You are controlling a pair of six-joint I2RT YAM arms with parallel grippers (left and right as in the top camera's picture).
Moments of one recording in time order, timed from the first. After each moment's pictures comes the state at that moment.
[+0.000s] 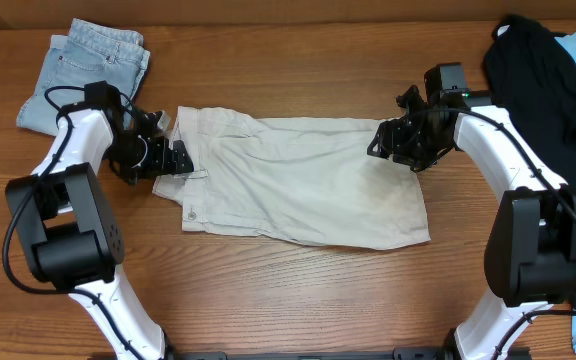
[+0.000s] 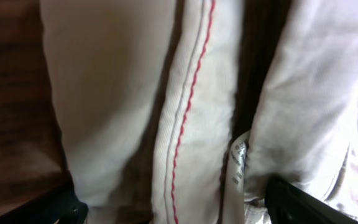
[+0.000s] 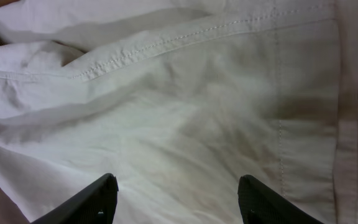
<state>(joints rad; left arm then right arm) 0.22 2.11 1.48 -0.94 0.41 0.24 0.07 1.93 1.42 -0.88 -0.43 0.18</state>
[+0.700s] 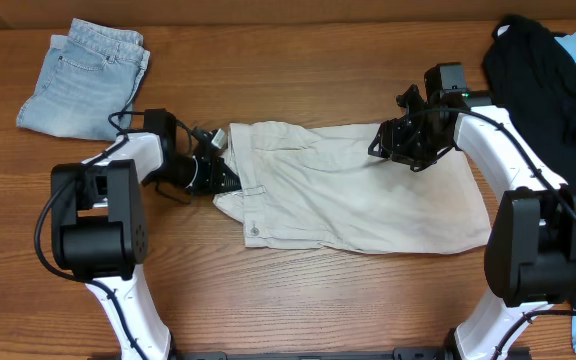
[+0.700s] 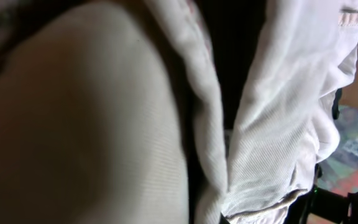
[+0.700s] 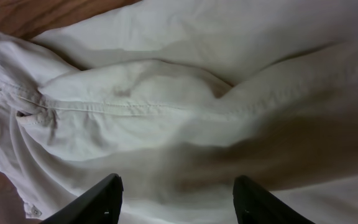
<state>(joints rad) 0.05 2.13 1.25 -0.73 0.85 0.18 0.07 1.93 1.42 -0.87 -0.43 0.18</state>
